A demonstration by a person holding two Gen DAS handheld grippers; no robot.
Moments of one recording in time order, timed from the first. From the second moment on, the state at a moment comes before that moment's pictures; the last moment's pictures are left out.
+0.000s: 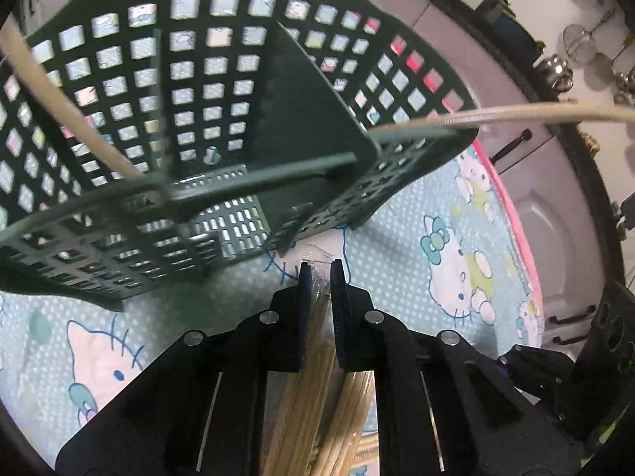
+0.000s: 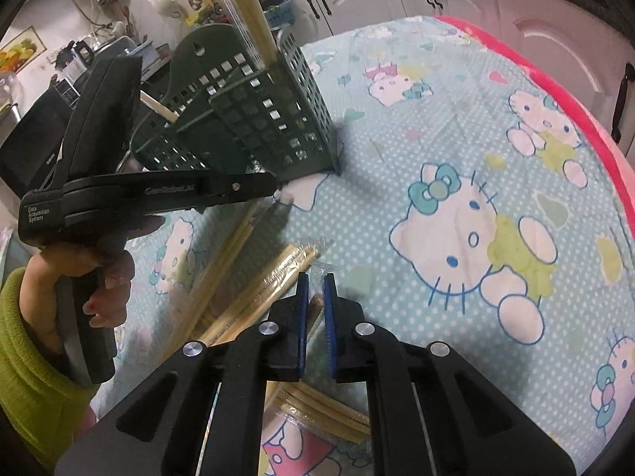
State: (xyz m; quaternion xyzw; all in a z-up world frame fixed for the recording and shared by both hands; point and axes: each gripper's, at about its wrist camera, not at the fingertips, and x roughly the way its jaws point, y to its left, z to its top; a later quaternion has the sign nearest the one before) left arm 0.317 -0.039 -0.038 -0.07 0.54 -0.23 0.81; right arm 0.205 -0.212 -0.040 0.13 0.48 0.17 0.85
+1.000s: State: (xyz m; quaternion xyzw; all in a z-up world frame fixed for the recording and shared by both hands) left arm 0.270 0.045 0.048 -0.14 0.44 -0.24 0.85; right arm 0.203 -0.175 0.028 0.06 0.39 0.23 0.89
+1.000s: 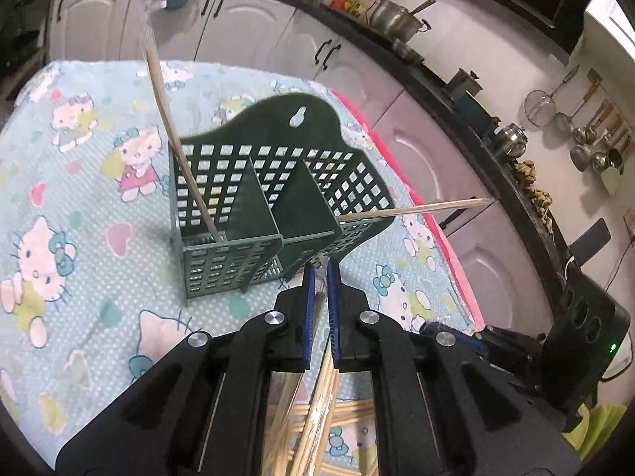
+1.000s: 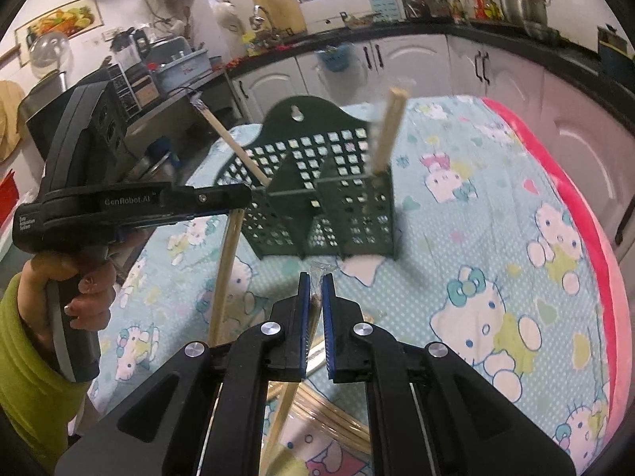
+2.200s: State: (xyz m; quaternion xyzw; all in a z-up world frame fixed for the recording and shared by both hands) left arm 0.226 0.054 0.158 -0.13 0.29 -0.23 0.92; right arm 0.213 -0.146 0.142 0.02 0.25 0.26 0.93
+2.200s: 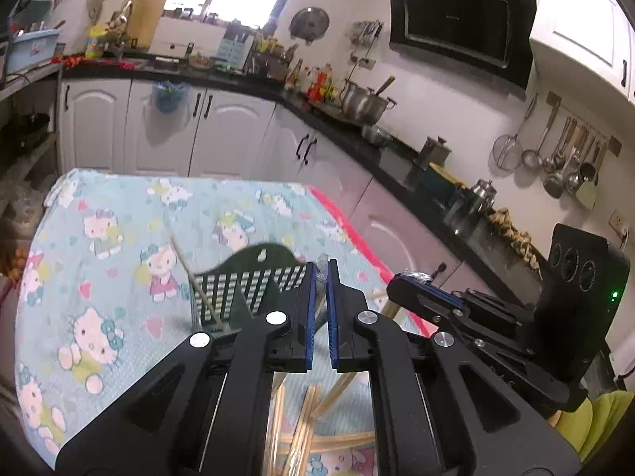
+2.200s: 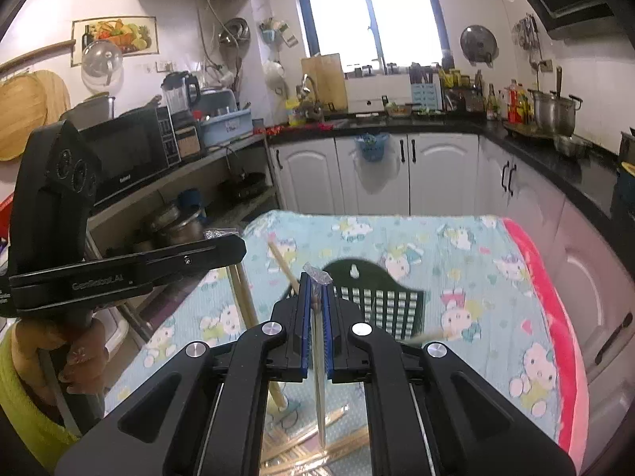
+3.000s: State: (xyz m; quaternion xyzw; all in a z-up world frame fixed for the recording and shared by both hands) left arm 0.252 0.077 0.223 -0.15 0.21 -0.19 0.95; right arm 0.244 -0.132 0.208 0.00 0.14 0.26 0.95
